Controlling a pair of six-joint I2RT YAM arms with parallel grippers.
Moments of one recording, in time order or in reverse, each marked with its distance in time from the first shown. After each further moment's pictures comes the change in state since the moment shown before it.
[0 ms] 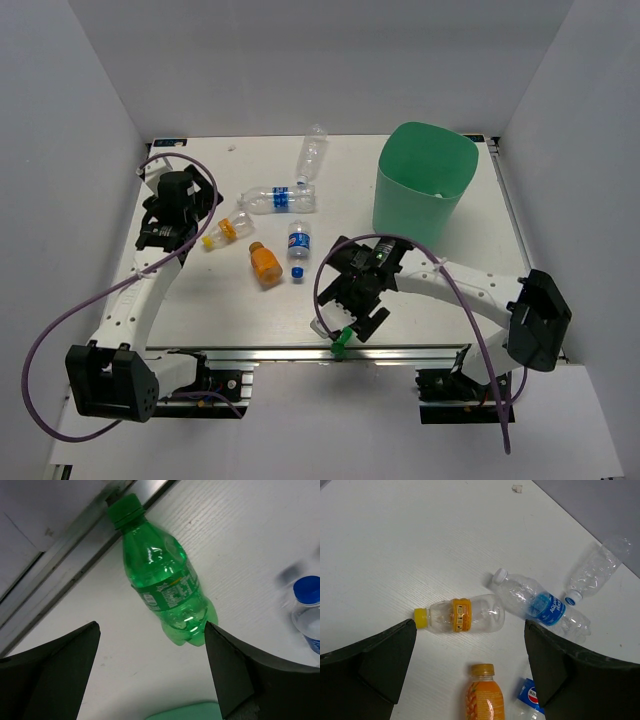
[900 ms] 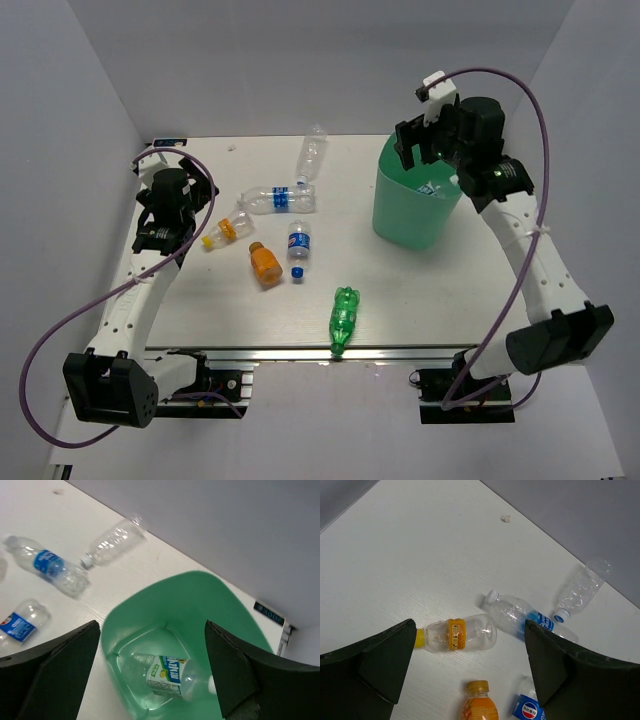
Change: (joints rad) left arm 0.000 -0.024 0.012 0.068 -0.031 0.044; right arm -0.736 -0.055 0.435 0.603 0.179 1.167
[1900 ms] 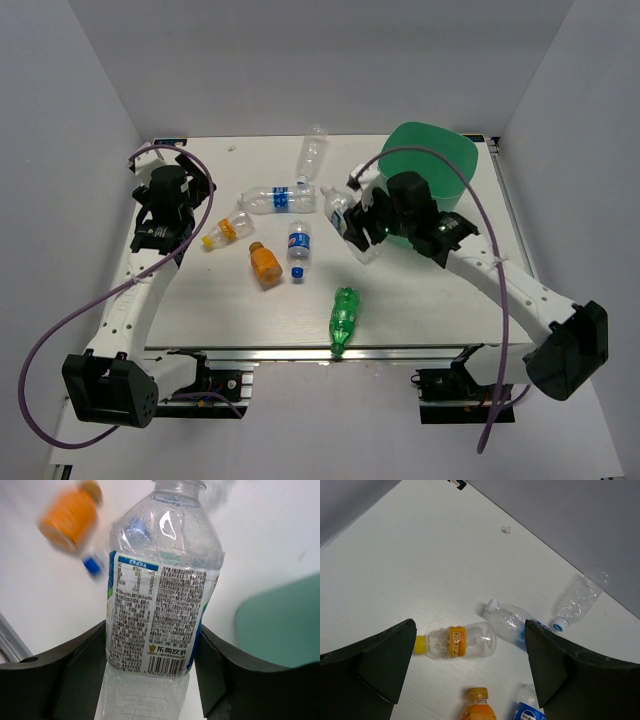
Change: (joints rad) left arm 0.000 0.000 0.027 0.001 -0.033 0.009; right arm 0.355 -0.131 -0.518 0.062 -0.045 0.090
